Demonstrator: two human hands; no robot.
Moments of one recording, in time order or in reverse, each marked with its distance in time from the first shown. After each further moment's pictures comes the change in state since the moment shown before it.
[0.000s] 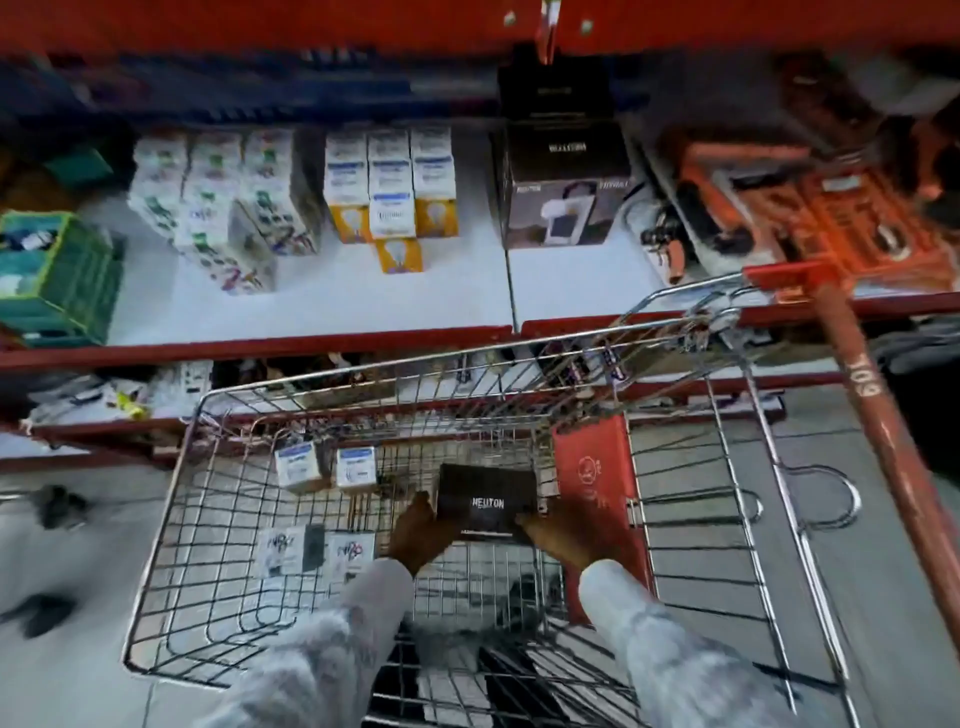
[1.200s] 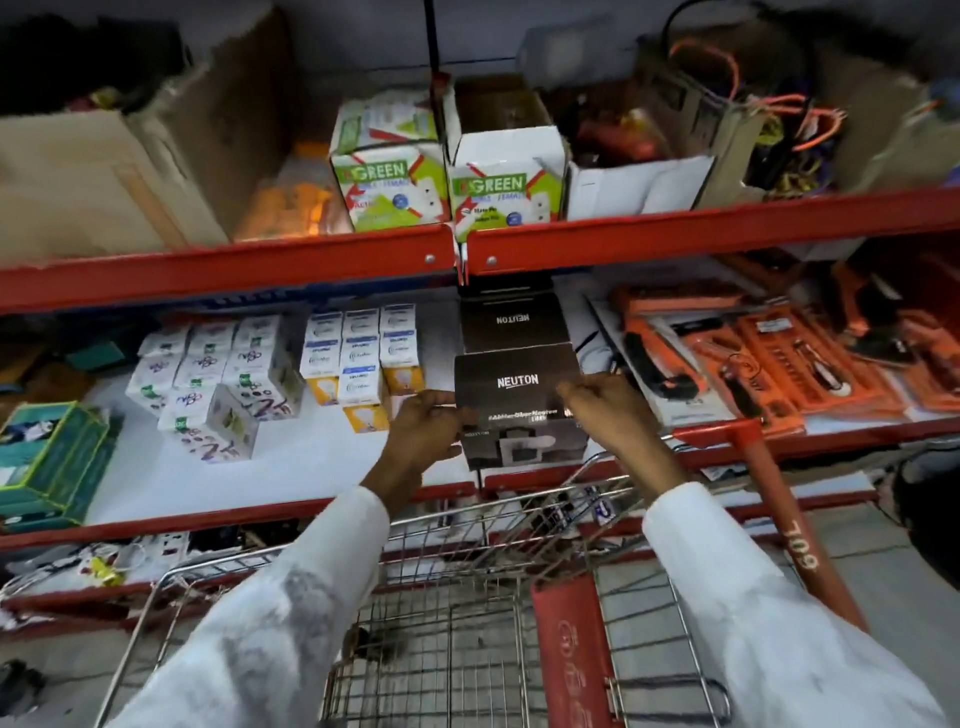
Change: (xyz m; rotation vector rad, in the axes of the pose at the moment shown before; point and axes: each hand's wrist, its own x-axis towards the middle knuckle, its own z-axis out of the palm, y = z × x) left_hand -0.009 0.310 -0.070 -0.351 0.086 0.382; right_hand -0.003 -0.135 -0.301 0.395 0.472 -0.380
